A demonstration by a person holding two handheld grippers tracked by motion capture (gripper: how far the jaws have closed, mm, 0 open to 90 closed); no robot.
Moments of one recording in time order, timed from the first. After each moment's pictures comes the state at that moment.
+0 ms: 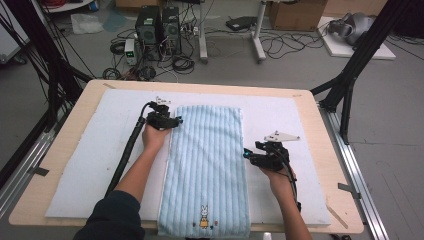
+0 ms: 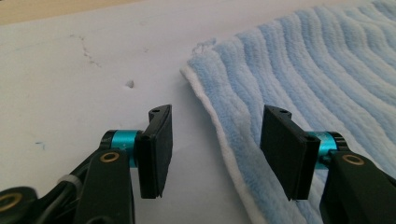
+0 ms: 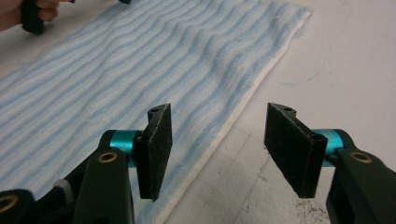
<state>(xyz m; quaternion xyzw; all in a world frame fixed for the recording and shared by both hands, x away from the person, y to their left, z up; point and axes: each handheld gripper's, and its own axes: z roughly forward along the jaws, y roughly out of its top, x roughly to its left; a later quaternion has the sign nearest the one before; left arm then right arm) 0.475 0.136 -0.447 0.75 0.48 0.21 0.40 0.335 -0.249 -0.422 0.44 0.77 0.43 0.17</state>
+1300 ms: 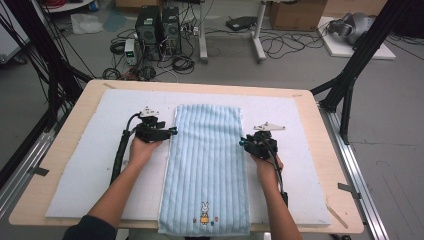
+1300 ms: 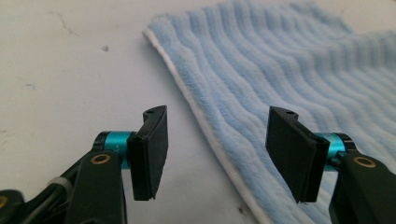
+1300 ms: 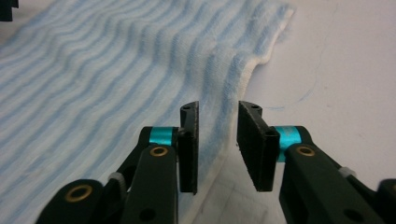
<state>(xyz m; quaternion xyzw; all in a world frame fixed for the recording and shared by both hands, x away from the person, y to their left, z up) 0.417 0.164 -0.440 0.74 0.45 0.16 0.47 0.374 -0.225 -0.435 0.48 0.75 0.40 0.20</state>
